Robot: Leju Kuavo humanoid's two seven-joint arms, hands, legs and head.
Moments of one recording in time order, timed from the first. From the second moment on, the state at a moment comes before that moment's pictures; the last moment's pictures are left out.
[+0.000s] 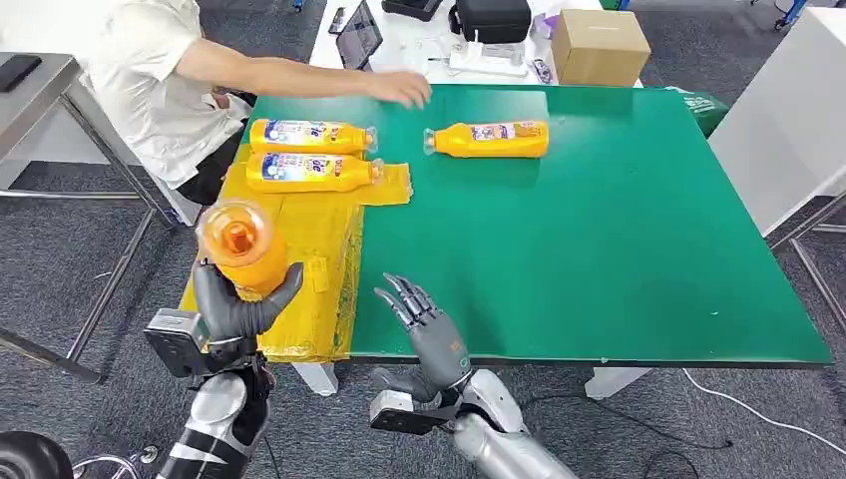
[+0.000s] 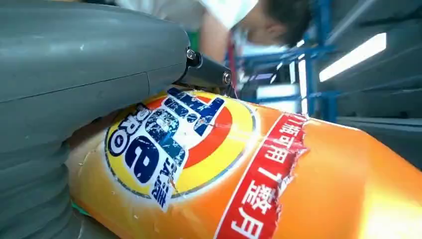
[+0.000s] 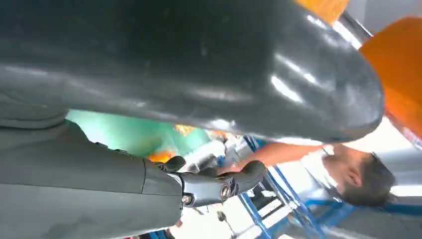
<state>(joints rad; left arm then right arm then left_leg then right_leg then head) -0.18 -0.12 -0.26 -1.42 -0.07 0.50 -0.65 -0.31 0.11 0.71 -0.86 0.66 -0.70 -0.70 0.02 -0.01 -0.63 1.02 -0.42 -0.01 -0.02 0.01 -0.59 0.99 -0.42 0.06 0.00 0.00</state>
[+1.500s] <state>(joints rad) -0.67 -0.10 -0.29 -0.52 -0.71 0.05 -0.30 -0.30 0.16 0.69 -0.92 0.56 -0.70 -0.70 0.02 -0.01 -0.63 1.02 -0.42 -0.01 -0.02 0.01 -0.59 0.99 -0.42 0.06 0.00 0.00</state>
